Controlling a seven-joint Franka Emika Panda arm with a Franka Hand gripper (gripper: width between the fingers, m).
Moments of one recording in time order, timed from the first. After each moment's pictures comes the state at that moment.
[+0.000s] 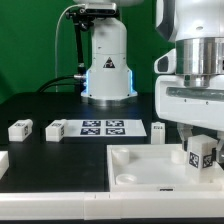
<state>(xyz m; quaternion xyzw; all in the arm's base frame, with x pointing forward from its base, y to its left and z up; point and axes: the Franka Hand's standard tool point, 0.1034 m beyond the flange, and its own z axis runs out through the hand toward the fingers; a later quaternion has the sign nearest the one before) 0.615 0.124 0.066 -0.85 0.52 -0.08 0.05</state>
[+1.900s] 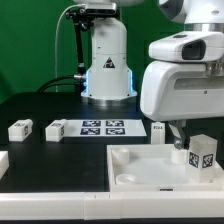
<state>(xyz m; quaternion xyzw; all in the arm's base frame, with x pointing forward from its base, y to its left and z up) 0.625 0.120 0.085 -0.98 -0.18 -0.03 -0.02</state>
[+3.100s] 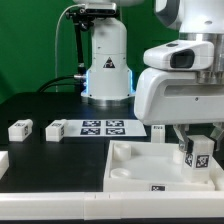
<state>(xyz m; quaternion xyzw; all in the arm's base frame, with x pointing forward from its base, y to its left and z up) 0.614 0.116 0.075 -0.99 -0.12 -0.03 -0.02</state>
